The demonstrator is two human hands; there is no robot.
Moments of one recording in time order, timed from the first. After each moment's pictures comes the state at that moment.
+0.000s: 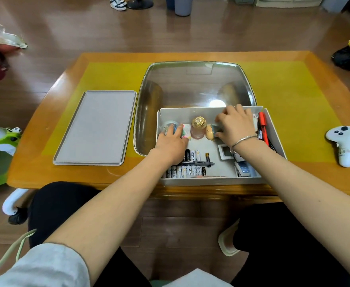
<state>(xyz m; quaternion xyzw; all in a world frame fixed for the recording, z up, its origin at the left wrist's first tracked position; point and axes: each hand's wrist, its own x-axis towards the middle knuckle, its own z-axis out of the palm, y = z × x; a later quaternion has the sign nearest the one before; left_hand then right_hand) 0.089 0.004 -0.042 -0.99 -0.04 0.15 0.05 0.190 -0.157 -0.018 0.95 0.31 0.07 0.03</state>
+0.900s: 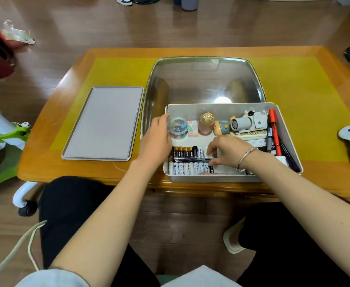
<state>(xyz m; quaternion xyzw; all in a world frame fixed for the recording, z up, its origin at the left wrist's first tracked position) 0.047 0.038 -0.038 -0.94 -0.18 -0.13 -0.26 0.147 -0.154 -0.028 0.88 0.45 -0.17 -0.02</state>
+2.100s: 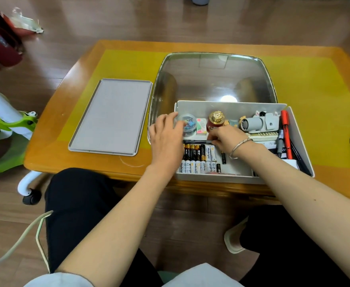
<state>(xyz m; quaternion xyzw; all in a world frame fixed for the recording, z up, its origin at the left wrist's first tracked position) 0.035 0.014 -0.040 -0.95 -0.21 -0.20 -0.11 0.171 -0.123 -0.050 0.90 0.43 -0.12 -0.04</state>
